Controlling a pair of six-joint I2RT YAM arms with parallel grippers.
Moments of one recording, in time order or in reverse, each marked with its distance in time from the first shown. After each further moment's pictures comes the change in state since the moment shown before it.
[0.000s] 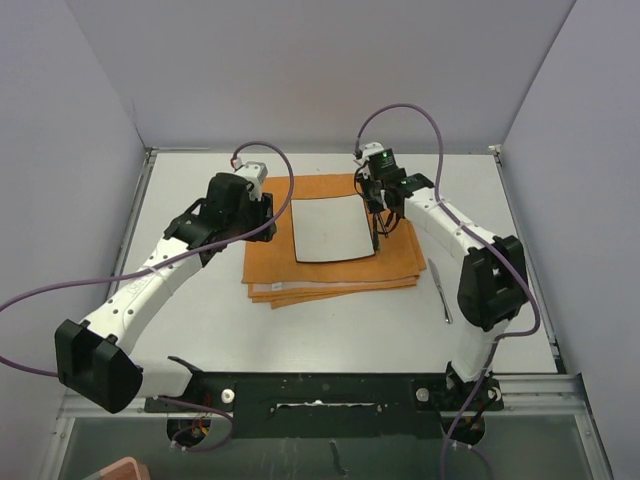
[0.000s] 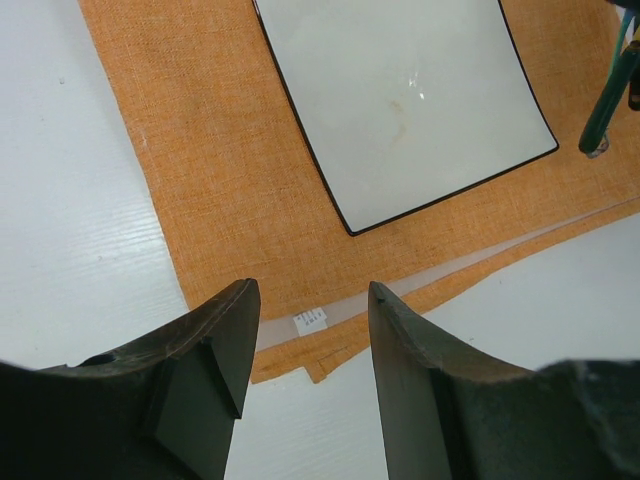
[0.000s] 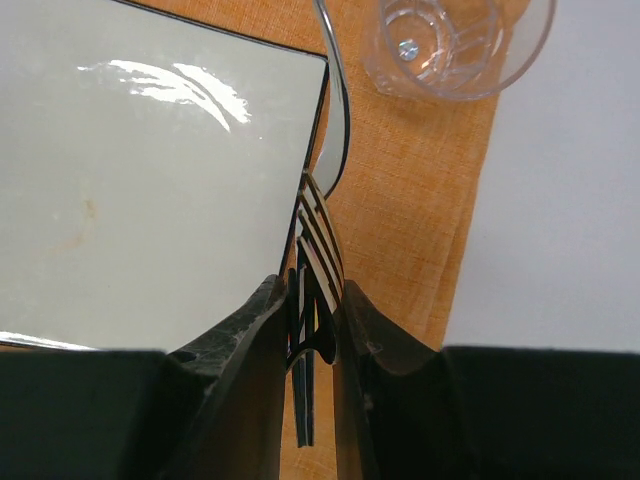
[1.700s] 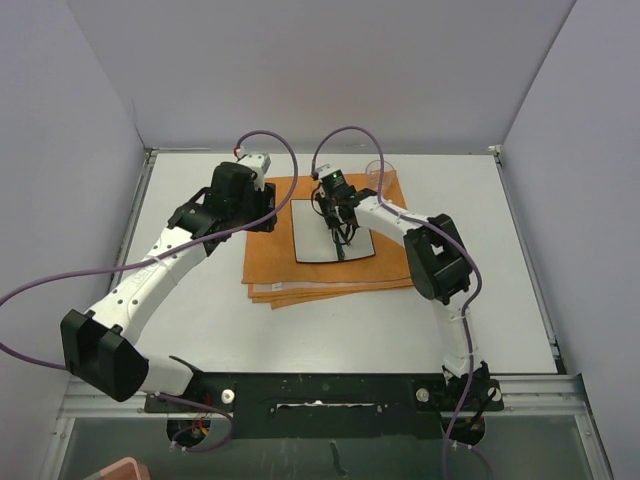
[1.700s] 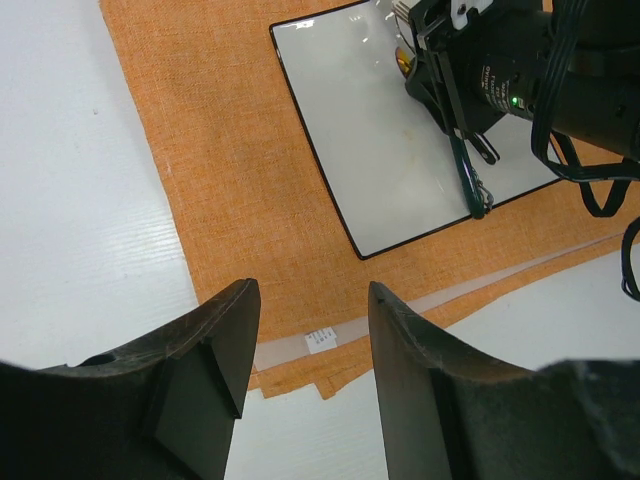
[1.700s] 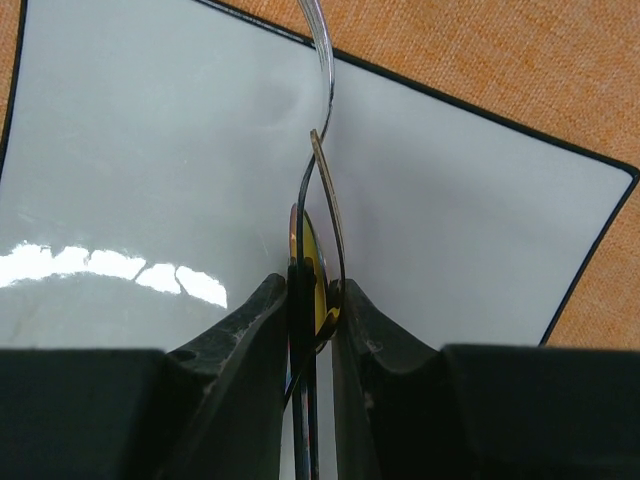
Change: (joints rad) left arm -0.009 0.064 0.112 -0.040 -0.056 0.021; right arm 0.142 0.417 0.170 0.166 -0.038 0.076
